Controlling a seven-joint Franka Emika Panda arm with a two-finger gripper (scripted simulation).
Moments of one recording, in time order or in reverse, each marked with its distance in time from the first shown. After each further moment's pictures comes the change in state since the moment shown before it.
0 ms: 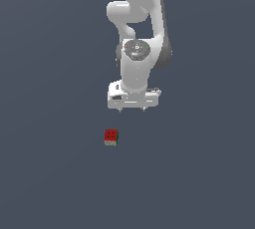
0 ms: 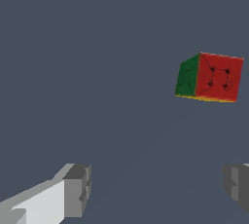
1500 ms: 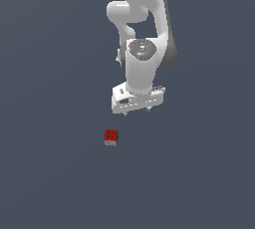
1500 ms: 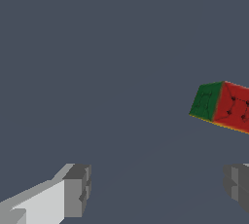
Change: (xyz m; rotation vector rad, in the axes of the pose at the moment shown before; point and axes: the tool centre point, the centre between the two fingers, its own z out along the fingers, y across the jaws) arm 0.015 -0.019 -0.006 0.022 0.024 -0.173
